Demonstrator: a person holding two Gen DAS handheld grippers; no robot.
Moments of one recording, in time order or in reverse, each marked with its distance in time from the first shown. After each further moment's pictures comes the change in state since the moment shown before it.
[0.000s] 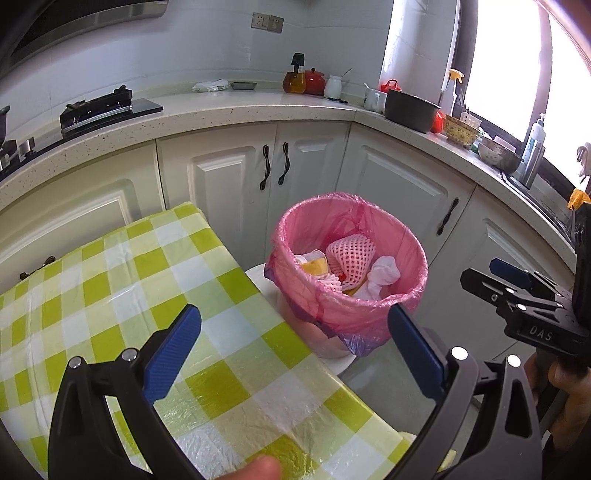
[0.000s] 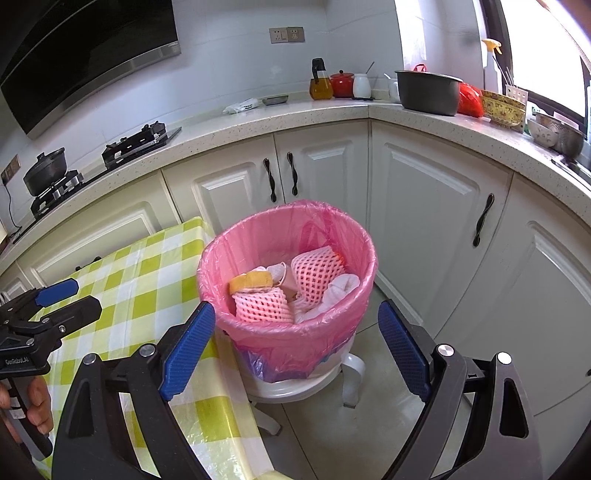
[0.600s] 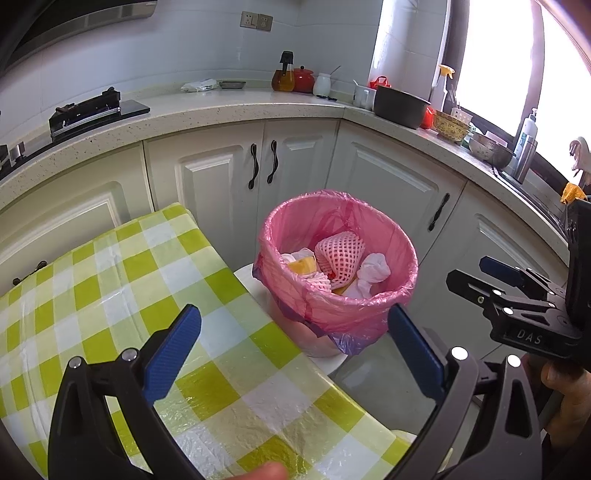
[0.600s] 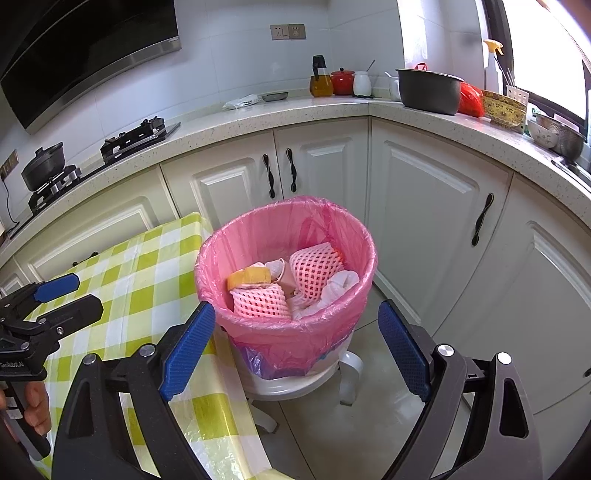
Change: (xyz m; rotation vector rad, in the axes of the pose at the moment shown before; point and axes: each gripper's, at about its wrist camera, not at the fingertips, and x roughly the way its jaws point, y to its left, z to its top) left arm 0.005 -0.008 0.001 0.017 0.008 -0.030; right arm 0.003 0.001 -0.002 -0.010 0.010 -0.010
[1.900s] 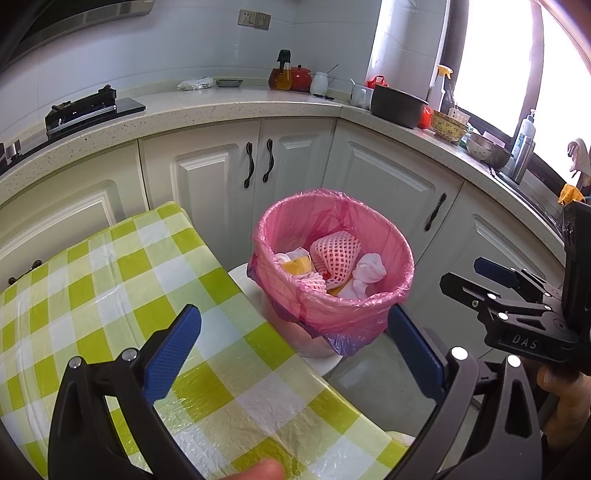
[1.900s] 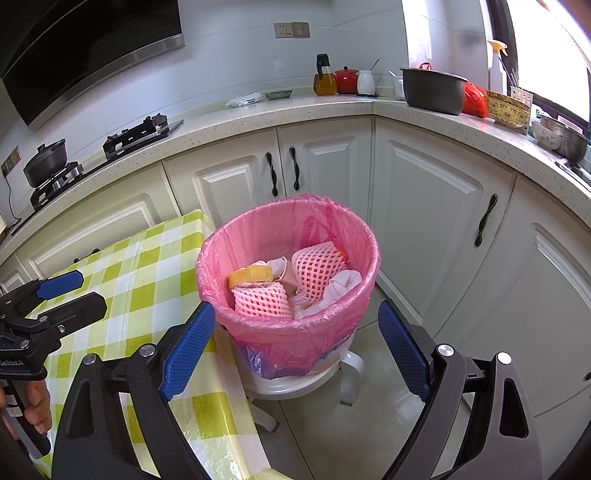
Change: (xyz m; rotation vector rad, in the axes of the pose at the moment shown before) left arm 0.003 -0.001 -0.001 -0.004 0.004 -0.011; right arm 0.004 0.001 -0.001 -0.015 0.005 0.006
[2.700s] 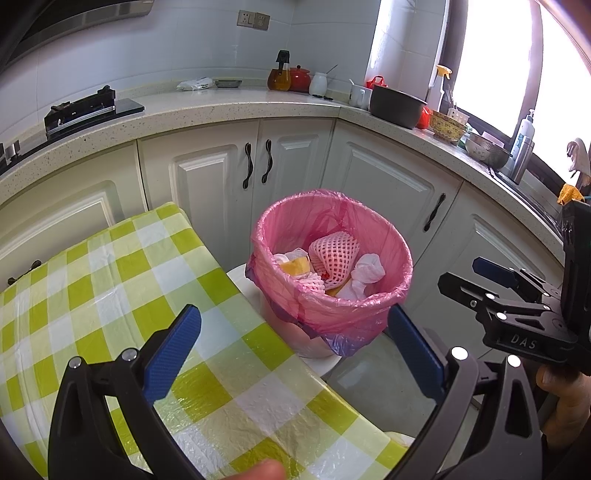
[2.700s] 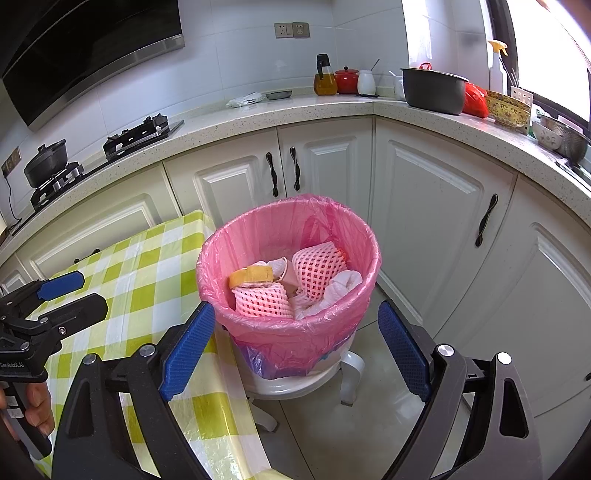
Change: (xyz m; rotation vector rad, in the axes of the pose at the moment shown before) left arm 0.000 -0.002 0.000 0.002 -0.001 -0.003; right arm 0.000 0.001 0.000 0.000 0.001 0.001
